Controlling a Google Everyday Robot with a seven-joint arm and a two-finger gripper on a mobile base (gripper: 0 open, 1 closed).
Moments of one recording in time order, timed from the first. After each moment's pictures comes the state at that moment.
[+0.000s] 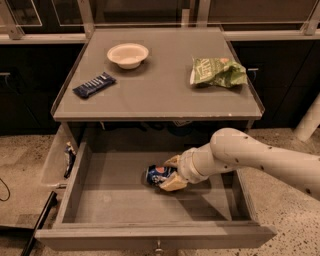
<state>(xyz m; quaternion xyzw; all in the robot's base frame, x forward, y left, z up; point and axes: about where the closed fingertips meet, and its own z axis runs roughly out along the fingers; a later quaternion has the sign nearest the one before) 0.512 -0.045 0.619 -0.61 0.72 0.18 0.30</state>
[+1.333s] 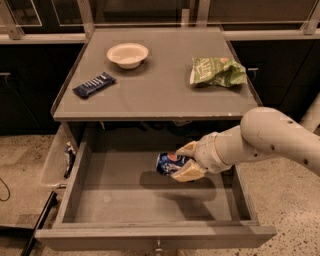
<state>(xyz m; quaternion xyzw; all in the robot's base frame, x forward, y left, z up) 0.490 -0.075 0.712 -0.59 0.72 0.18 0.32</state>
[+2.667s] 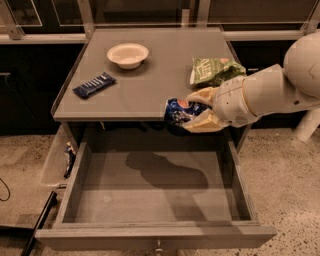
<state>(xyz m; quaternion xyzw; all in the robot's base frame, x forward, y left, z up) 0.512 -0.095 0.874 -0.64 0.65 0.13 0.39</state>
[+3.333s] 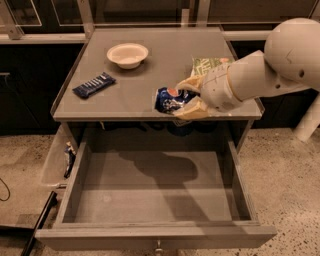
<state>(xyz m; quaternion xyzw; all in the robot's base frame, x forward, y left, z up) 0.545 -0.078 0.884 -0.66 0.63 0.11 0.40</state>
